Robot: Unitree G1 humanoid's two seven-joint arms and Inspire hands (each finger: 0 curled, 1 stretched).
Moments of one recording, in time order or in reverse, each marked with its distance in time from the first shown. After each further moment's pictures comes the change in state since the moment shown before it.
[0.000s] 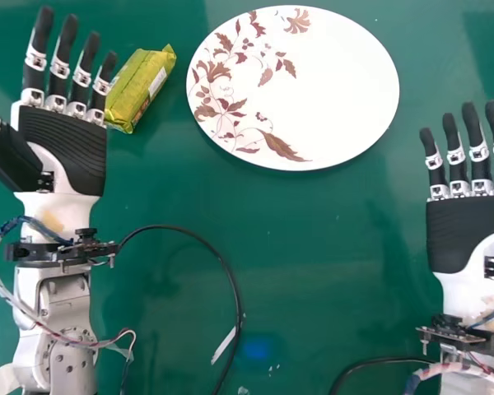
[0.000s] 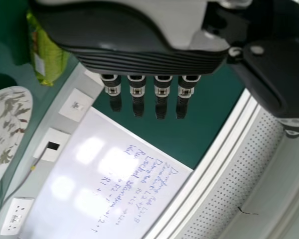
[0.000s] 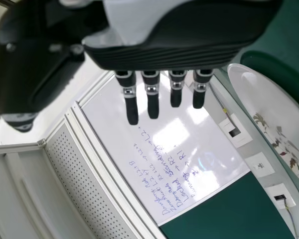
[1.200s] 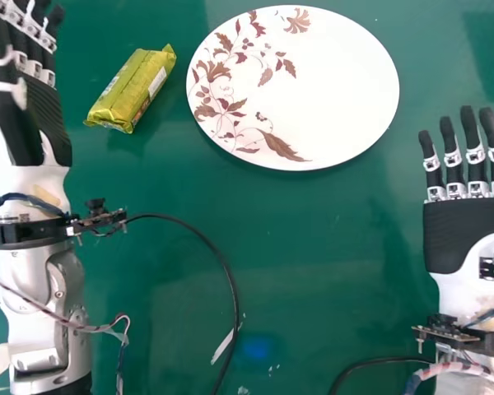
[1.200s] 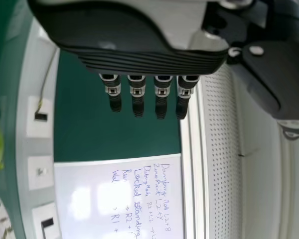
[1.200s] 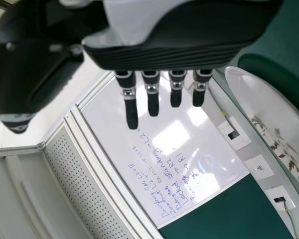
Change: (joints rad) left arm -0.105 0.070 -0.011 -0.003 0.637 -0.174 0.245; right arm -0.005 0.018 0.005 0.025 -0.017 -0.016 0.003
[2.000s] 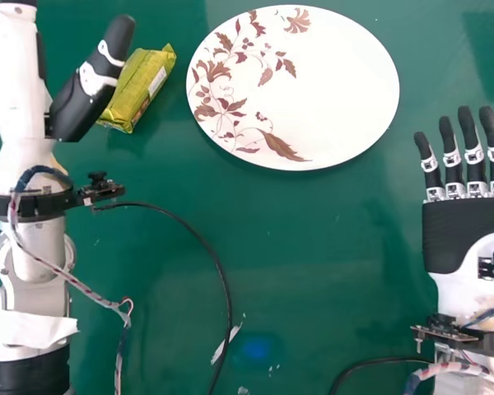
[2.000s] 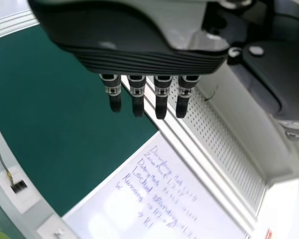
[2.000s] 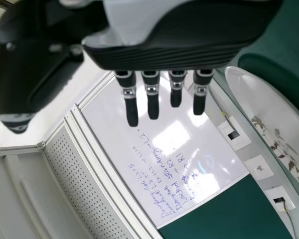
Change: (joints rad) left arm -0.124 0.174 -0.017 0.113 0.551 -0.049 0.193; right arm 0.000 0.001 0.003 0.000 -0.003 -0.004 0.001
